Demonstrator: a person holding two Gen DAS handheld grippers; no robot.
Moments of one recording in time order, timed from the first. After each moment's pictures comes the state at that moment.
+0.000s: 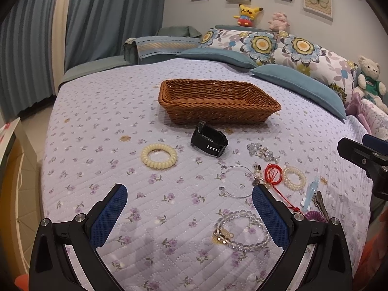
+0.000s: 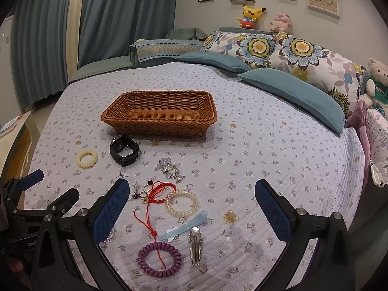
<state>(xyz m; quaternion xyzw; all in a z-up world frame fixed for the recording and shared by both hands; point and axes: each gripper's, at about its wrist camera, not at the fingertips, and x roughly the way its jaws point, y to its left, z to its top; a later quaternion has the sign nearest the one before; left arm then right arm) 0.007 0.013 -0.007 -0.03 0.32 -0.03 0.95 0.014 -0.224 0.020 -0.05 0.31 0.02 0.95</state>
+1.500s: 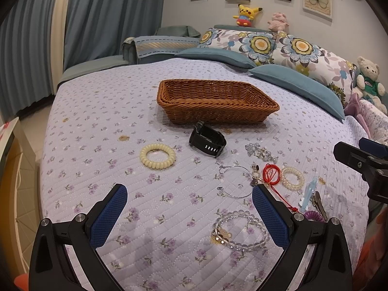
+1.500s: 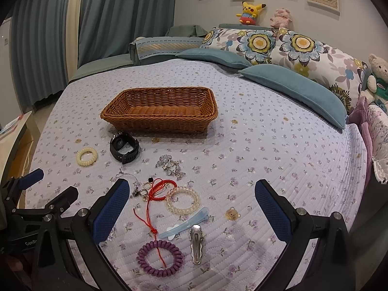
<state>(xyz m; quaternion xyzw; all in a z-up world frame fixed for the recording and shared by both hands) 0.007 0.012 -0.007 -0.03 0.32 -0.03 0.95 0.015 -0.226 0.017 -0.04 0.32 0.02 0.95</state>
